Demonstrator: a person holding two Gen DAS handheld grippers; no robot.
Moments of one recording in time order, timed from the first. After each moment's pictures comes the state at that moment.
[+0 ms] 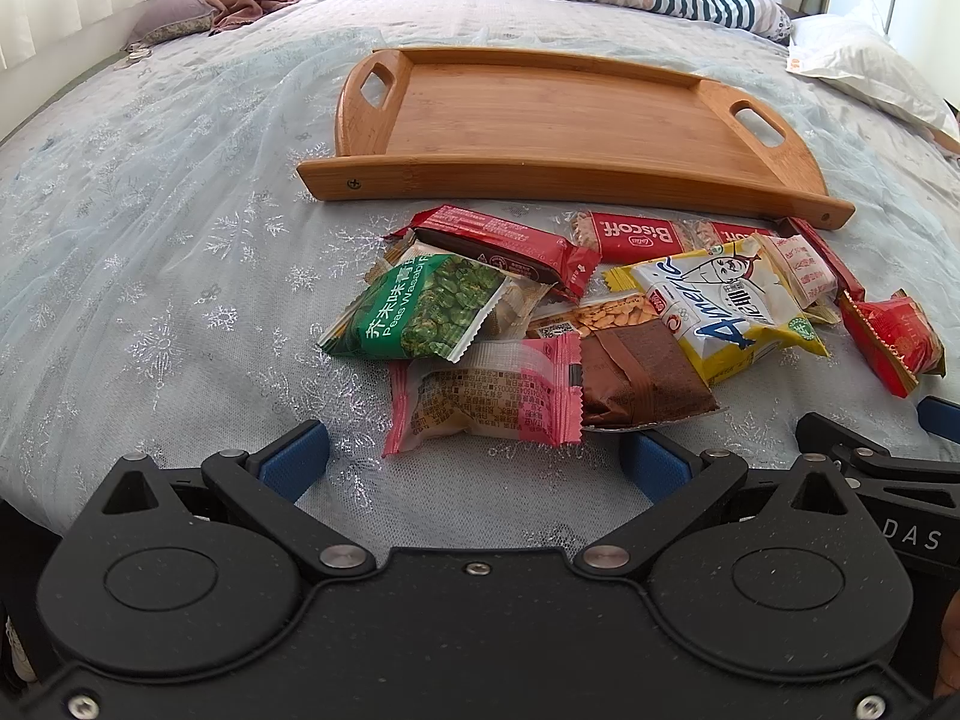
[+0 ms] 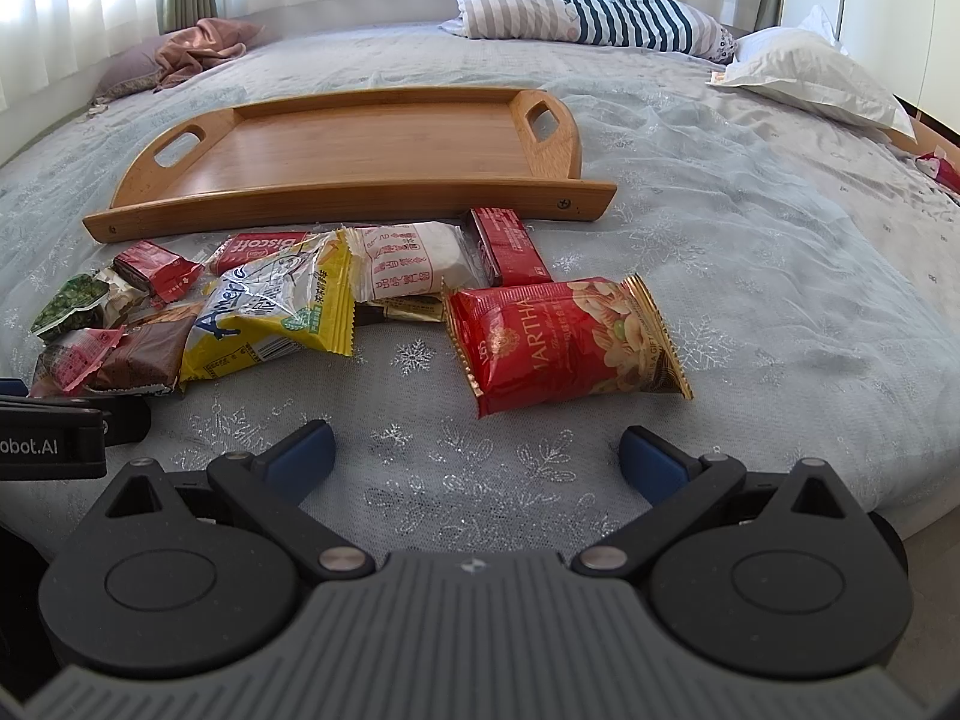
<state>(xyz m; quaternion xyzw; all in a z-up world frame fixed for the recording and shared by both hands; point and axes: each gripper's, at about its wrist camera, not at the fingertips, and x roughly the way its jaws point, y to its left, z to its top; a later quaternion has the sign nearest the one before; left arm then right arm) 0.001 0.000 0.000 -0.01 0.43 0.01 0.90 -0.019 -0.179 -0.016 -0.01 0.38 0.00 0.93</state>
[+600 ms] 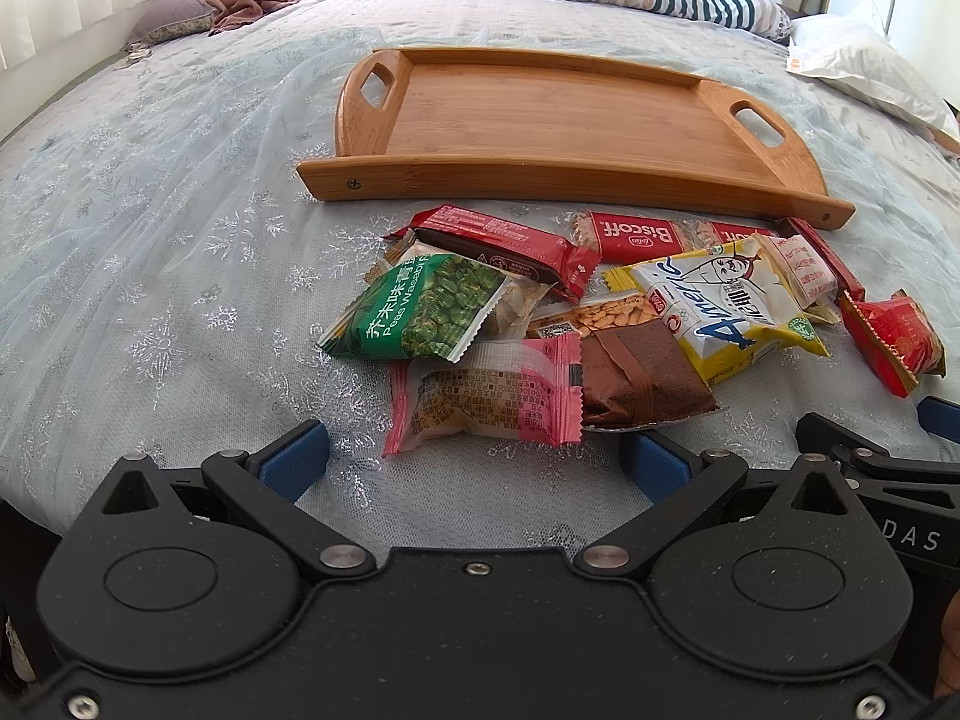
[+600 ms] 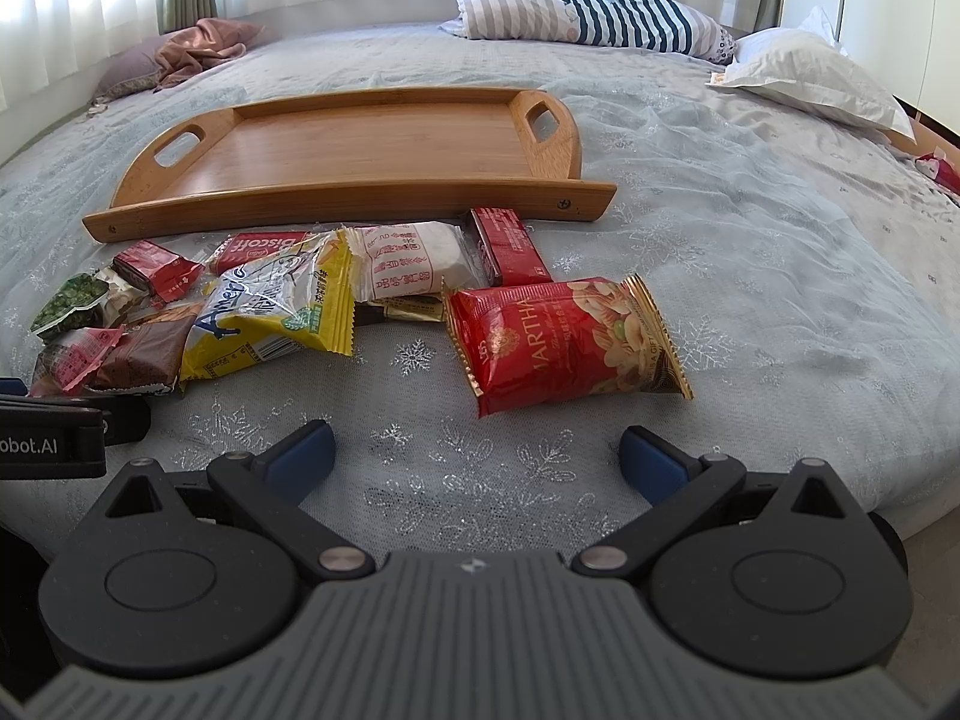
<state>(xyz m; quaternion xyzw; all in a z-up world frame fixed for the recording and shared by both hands) 0.001 -0.001 0.000 -0.01 0.42 0.01 0.91 -0.019 -0.179 -0.016 -0.01 0.38 0.00 0.93</state>
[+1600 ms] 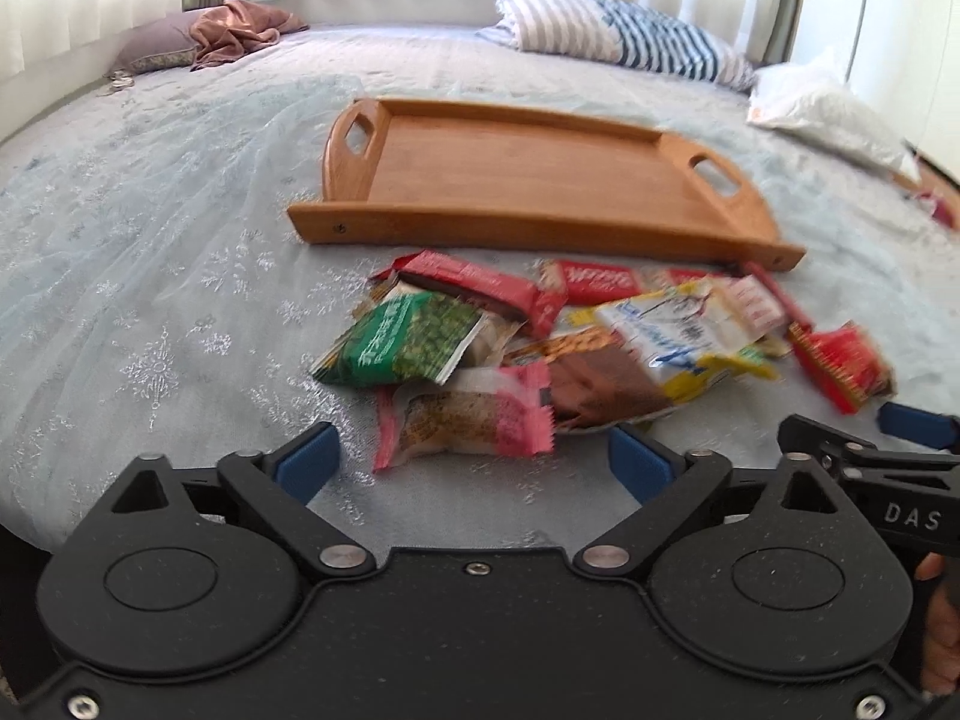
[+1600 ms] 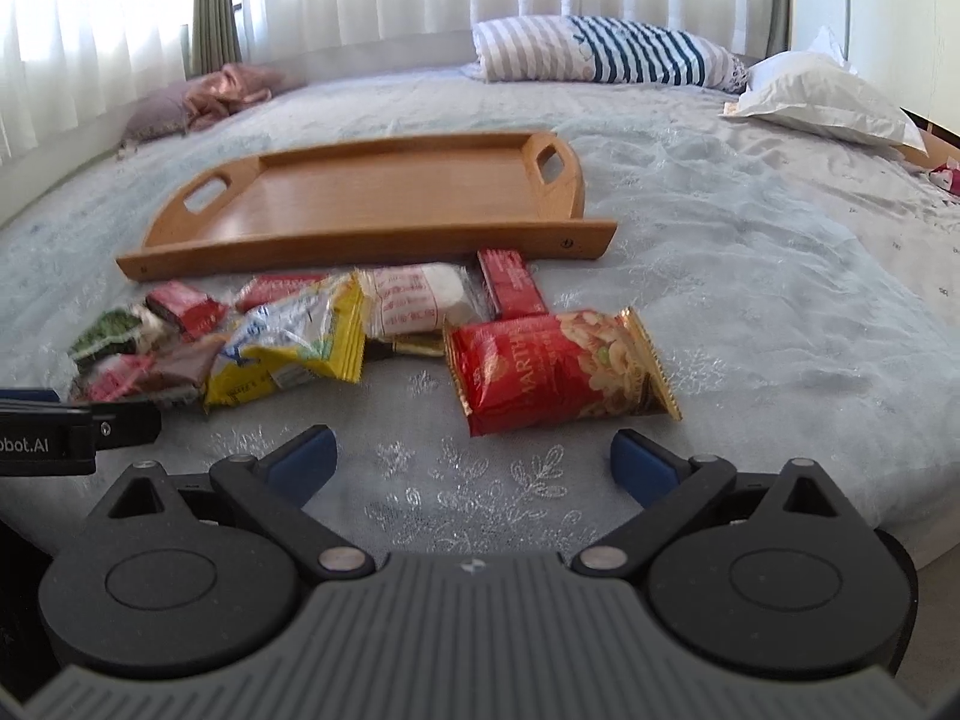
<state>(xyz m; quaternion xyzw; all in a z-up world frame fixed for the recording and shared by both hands) -0.022 0.009 0.014 -0.04 0.37 -0.03 0.93 -0.035 -0.198 -0.006 0.03 0.31 0.03 0.95</state>
